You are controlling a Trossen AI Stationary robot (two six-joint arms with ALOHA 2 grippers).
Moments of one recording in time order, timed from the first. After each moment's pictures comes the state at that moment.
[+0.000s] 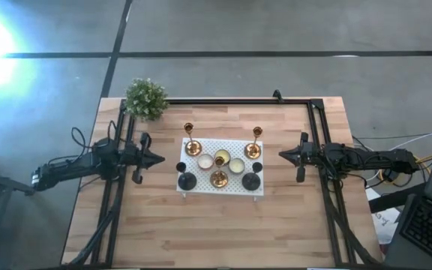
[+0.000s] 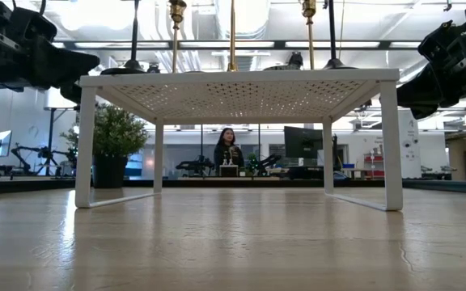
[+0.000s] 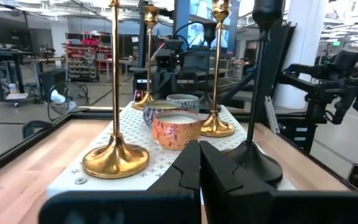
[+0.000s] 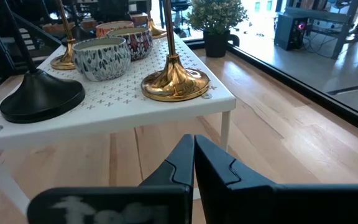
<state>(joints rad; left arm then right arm) 0.22 0.00 0.01 0.04 0.29 -0.06 0.03 0.09 0.08 -0.20 0.24 0.16</state>
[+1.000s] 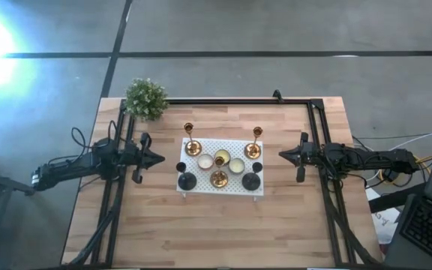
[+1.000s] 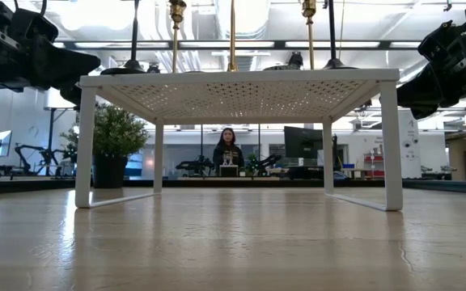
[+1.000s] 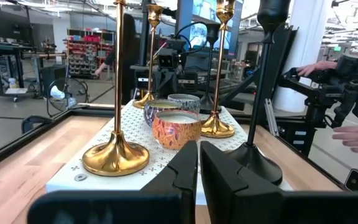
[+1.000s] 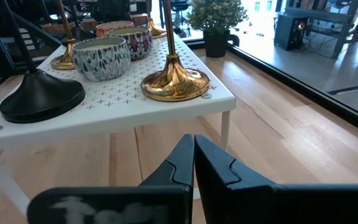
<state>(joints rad) 0.22 0.00 0.01 0.05 0.28 -0.09 0.03 0.09 0.08 -0.20 0.24 0.16</state>
